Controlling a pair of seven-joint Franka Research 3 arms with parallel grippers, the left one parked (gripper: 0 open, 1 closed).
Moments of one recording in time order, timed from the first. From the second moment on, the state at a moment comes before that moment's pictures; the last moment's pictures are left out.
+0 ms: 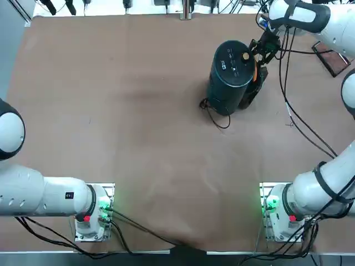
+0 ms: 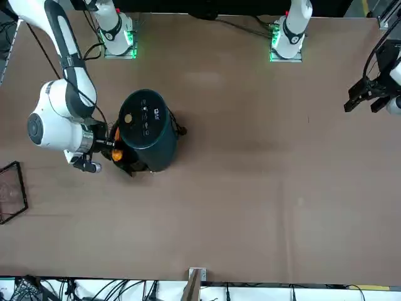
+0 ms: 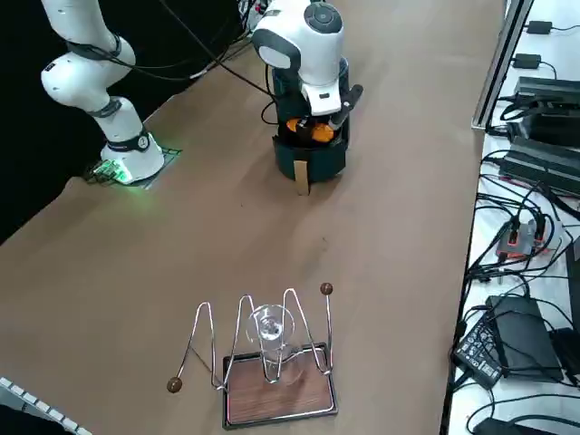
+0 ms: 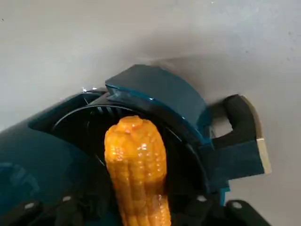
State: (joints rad) arm -0.10 0.36 0.23 -1.88 0.28 2.03 0.16
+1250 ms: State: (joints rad) arm -0.30 0.31 0.21 -1.87 0.28 1.91 0.34
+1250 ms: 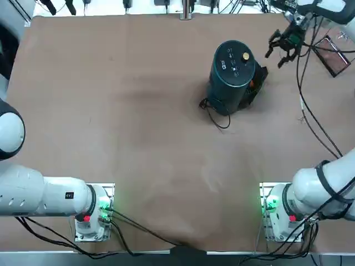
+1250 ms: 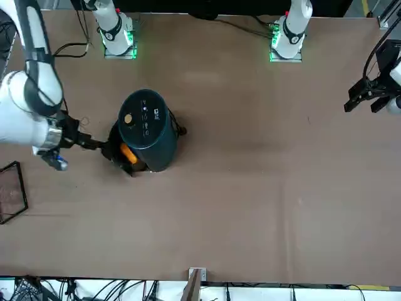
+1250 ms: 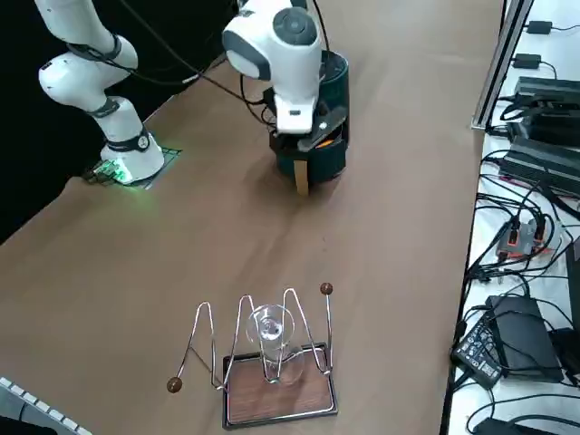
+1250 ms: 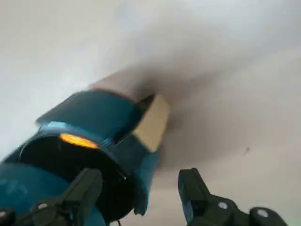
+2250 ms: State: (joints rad) arm -0.35 0.42 0.21 -1.89 0.39 2.02 0.80
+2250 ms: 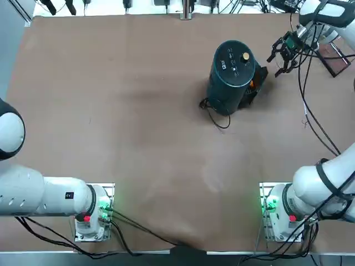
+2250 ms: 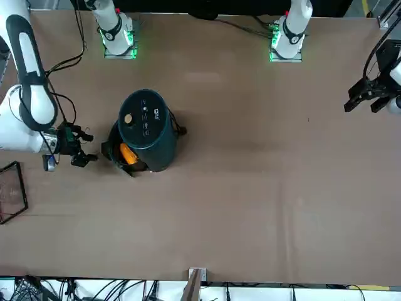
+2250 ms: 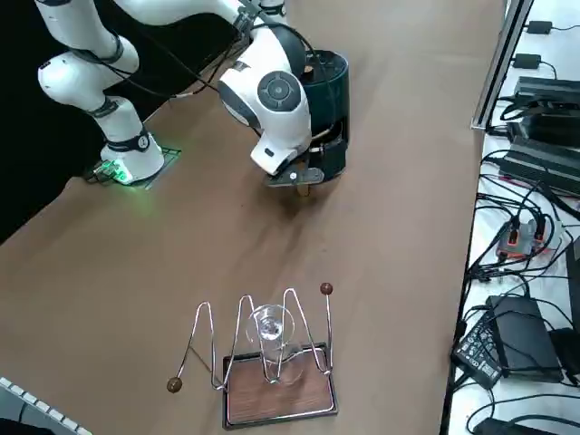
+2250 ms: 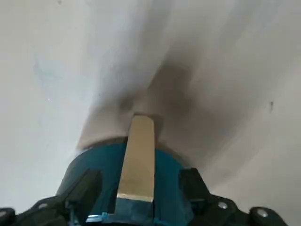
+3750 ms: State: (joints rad) arm -0.32 0.45 0.22 -1.94 0.46 2.12 0.84
